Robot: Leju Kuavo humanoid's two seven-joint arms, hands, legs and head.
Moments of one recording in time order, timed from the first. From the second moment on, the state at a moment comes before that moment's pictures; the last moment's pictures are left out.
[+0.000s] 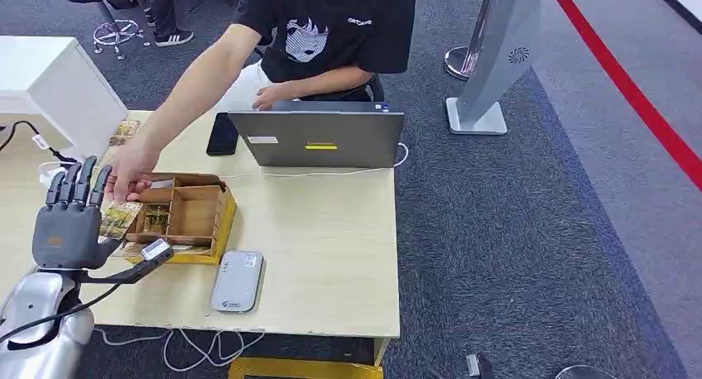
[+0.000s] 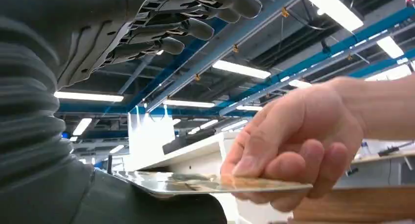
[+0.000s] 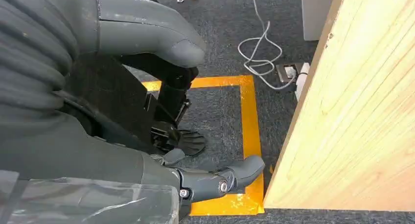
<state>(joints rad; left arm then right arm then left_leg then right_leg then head) -0.17 0.31 0.27 -1.34 -1.35 0.54 -0.27 -0.15 0.12 -0.78 -0.23 0.44 0.36 -0.44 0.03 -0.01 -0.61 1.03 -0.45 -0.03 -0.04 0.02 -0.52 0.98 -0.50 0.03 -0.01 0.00</state>
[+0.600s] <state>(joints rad) -0.18 0.26 0.26 -1.38 -1.33 0.58 -0.30 -0.15 0.13 -0.77 -0.23 0.44 0.36 -0.44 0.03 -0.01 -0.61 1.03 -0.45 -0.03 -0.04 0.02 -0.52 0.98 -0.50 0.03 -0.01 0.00</state>
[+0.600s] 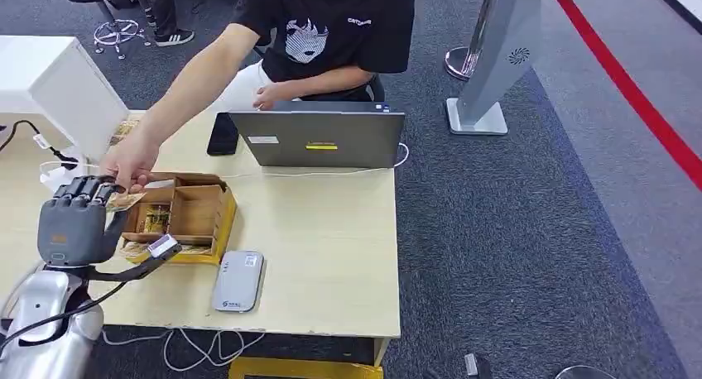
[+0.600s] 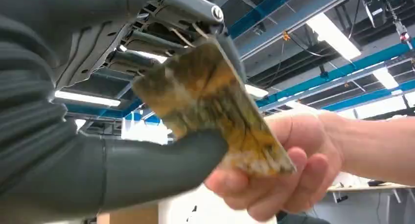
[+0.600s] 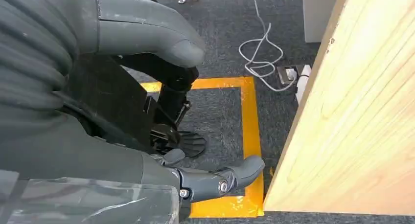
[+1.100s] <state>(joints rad) -0.19 0.21 0.25 -1.43 -1.30 0.56 -0.30 -0.15 0.13 -0.77 -0.23 0.44 0.36 -0.44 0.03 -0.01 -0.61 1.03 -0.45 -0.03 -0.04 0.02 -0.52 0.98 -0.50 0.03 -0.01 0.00</state>
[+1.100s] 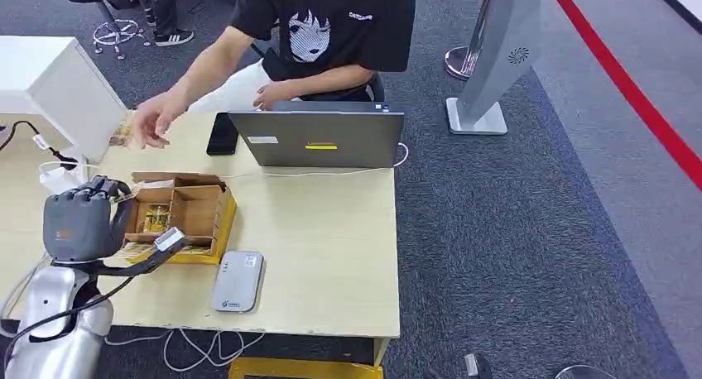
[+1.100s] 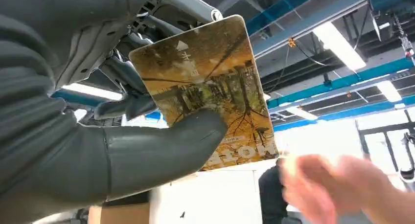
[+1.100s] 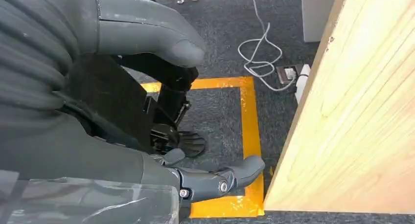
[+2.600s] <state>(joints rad) -0.08 0.22 -0.24 -1.33 -1.35 0.30 -0.22 -0.14 0.13 -0.79 -0.23 0.43 0.34 -0.45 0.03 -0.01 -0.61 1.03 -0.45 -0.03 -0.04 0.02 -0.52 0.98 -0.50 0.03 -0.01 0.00</state>
